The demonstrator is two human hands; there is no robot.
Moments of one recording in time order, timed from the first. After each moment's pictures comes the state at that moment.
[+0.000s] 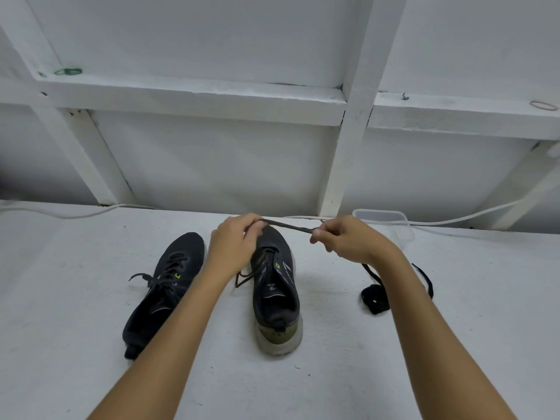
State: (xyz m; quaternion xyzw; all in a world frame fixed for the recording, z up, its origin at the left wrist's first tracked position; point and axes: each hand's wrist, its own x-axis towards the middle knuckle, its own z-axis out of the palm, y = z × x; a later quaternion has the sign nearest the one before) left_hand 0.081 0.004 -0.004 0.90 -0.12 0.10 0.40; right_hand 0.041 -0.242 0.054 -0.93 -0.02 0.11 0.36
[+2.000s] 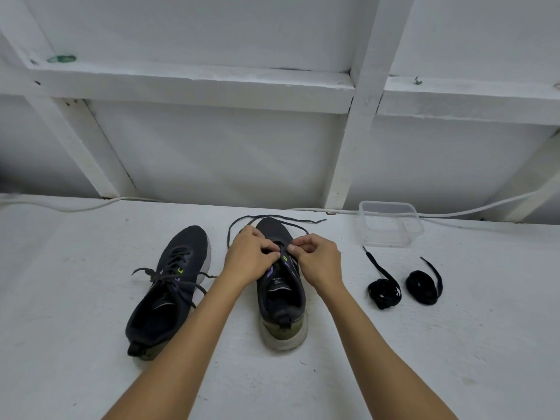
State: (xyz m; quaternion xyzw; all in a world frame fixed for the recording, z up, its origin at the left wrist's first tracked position) left_hand 0.077 -0.011 -0.038 0.95 -0.08 -0.06 0.31; right_hand 0.041 -0.167 -0.045 -0.81 0.19 -0.06 0.56
